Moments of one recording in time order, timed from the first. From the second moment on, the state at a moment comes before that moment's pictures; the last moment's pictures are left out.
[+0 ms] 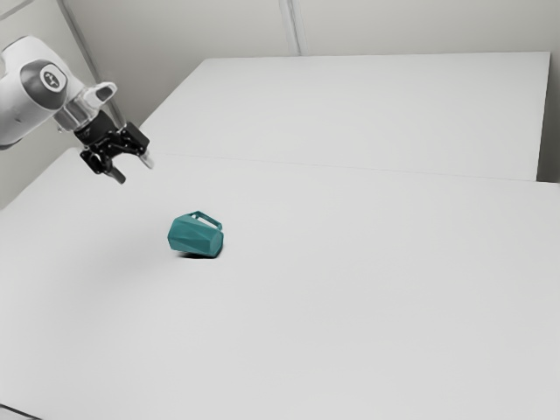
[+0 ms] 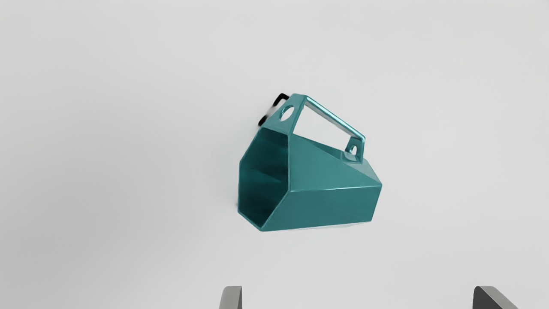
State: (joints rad) arm 0.48 0.27 -0.09 -1.59 -0.35 1.76 0.23
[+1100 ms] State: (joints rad) arm 0.60 0.41 -0.07 -1.89 -1.13 1.93 1.11
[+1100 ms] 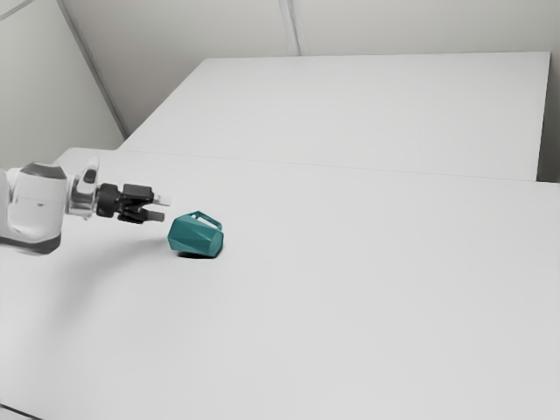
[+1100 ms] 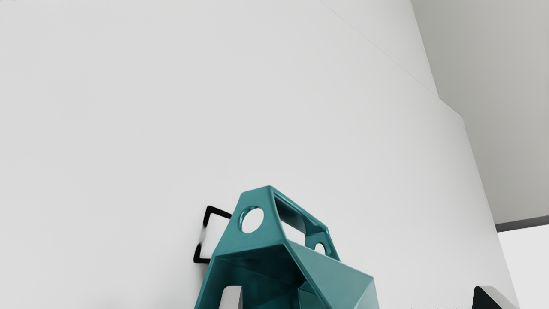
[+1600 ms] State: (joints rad) arm 0.59 0.43 -0.07 -1.92 -1.13 1.87 1.13
